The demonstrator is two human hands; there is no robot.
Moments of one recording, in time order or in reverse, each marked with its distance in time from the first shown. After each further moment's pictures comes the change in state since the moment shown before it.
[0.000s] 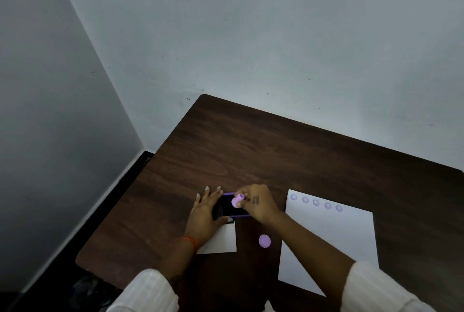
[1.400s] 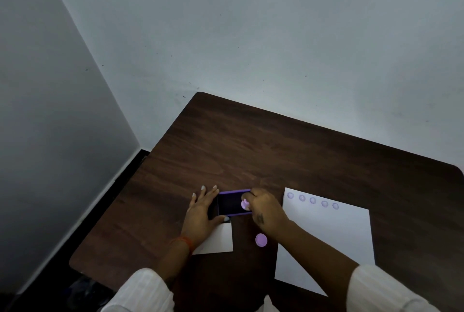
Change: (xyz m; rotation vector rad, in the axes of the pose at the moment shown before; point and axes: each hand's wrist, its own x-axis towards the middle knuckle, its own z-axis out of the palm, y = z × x) left_hand 0.002 -0.004 0.004 -0.002 0.035 -0.001; right_hand -0.012 0.033 0.003 -0.258 -0.015 -0.174
